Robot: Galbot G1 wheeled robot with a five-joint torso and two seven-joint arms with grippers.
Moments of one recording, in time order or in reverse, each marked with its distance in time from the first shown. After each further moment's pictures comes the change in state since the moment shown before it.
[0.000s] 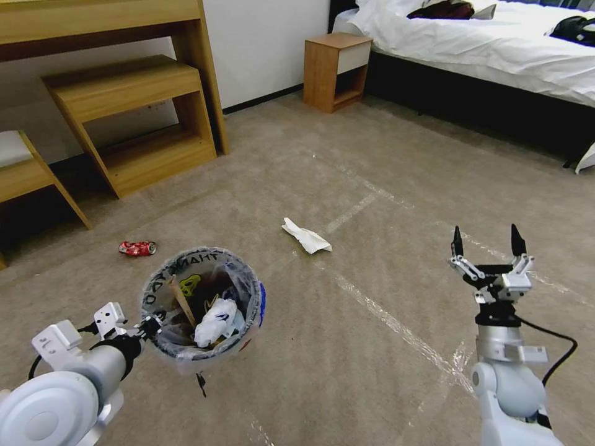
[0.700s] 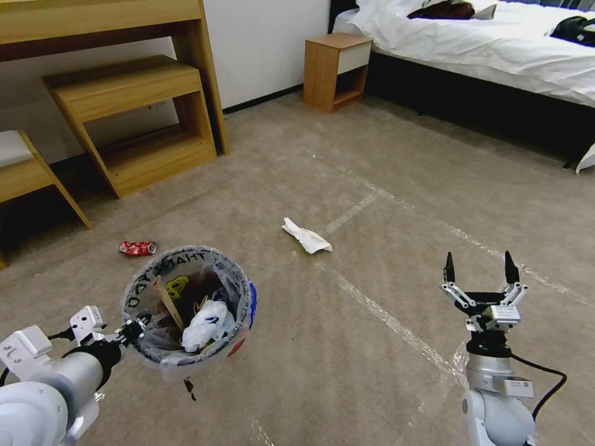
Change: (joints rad) left arm 0.056 0.032 -0.097 -0.052 -0.119 0.000 -0.052; right arm -0.054 0.070 0.014 -0.021 -0.044 0.098 -0.032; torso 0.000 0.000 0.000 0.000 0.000
